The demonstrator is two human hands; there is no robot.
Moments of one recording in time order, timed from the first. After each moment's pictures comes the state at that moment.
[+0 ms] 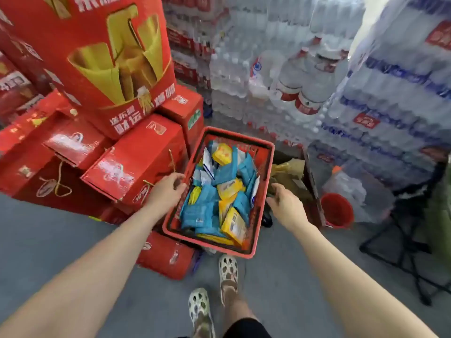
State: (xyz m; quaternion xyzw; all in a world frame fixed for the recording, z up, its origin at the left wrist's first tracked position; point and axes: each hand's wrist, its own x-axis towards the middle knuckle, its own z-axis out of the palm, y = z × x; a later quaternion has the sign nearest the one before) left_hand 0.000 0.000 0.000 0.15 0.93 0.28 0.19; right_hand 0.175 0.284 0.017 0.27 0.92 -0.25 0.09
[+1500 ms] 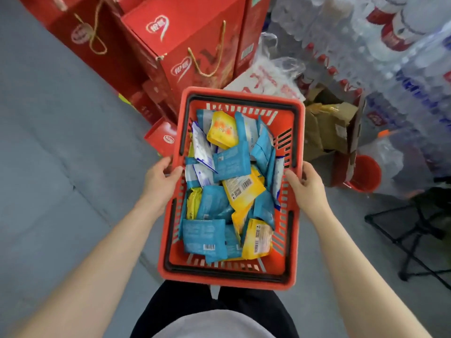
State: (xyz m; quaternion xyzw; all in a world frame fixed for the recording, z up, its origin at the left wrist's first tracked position) left_hand 0.251 -0.115 -0.030 -0.23 0.80 0.51 0.20; right_hand 0.309 0.203 -0.020 0.32 0.81 -0.48 0.11
